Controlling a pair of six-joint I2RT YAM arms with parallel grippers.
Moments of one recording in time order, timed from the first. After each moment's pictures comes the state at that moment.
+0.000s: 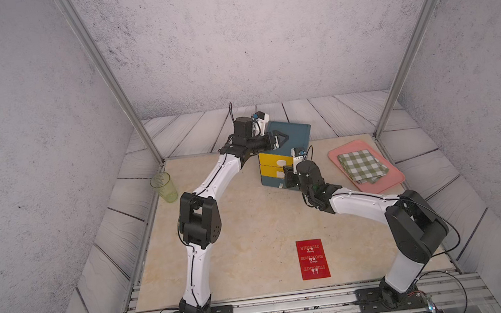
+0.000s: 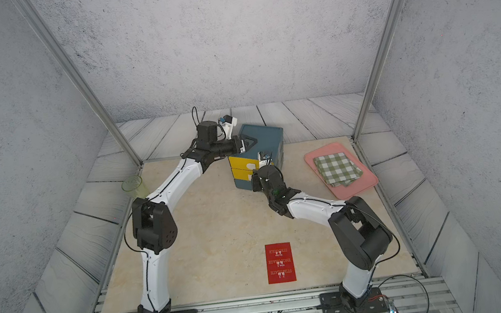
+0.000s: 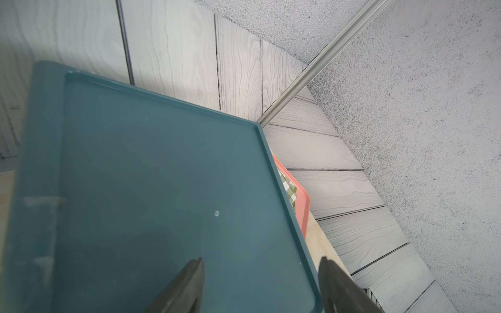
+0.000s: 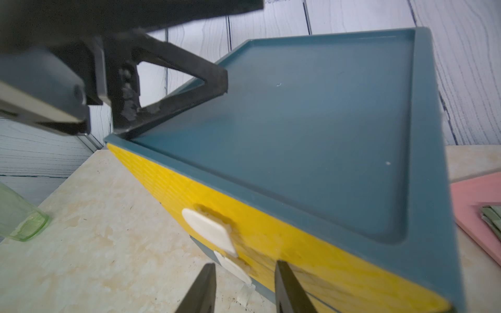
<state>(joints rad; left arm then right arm) -0.44 2.20 2.06 -0.25 0.64 -0.50 0.64 1.71 1.07 0.29 0.30 0.31</state>
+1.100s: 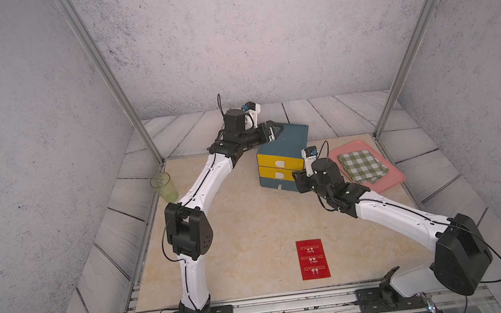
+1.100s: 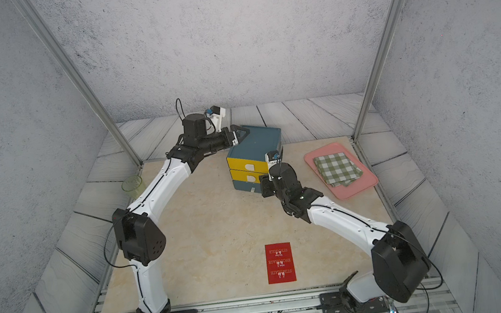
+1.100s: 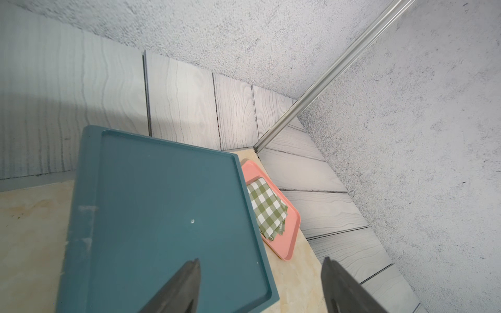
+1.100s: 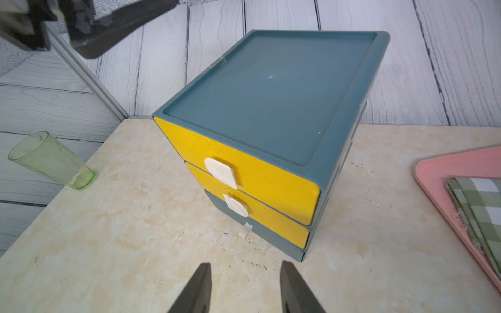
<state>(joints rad) -0.44 1.98 1.95 -0.27 0.55 -0.57 0.61 1.39 1.06 -0.13 0.17 0.31</state>
